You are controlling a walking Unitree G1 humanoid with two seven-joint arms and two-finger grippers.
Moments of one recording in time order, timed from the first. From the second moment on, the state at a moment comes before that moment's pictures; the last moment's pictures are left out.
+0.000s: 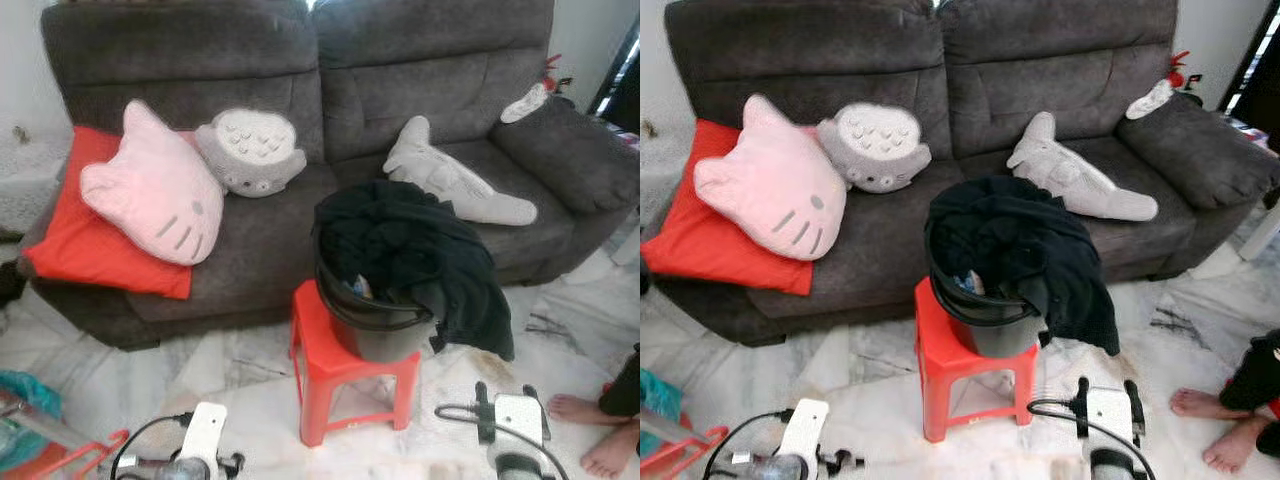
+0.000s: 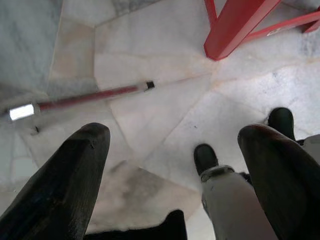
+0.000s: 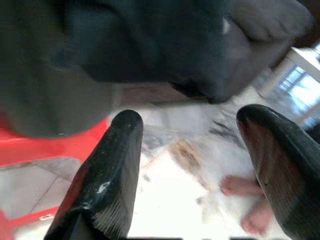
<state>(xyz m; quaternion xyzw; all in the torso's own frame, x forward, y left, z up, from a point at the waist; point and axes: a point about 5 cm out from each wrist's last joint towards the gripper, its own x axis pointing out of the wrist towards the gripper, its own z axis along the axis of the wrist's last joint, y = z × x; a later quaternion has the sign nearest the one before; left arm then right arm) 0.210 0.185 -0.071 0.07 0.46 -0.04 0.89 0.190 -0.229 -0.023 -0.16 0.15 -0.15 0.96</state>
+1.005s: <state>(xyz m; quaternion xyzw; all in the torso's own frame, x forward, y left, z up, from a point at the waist) 0.195 0.196 -0.078 0.07 0.48 -0.03 0.88 0.199 -0.215 -0.020 -0.15 0.13 -0.12 0.97</state>
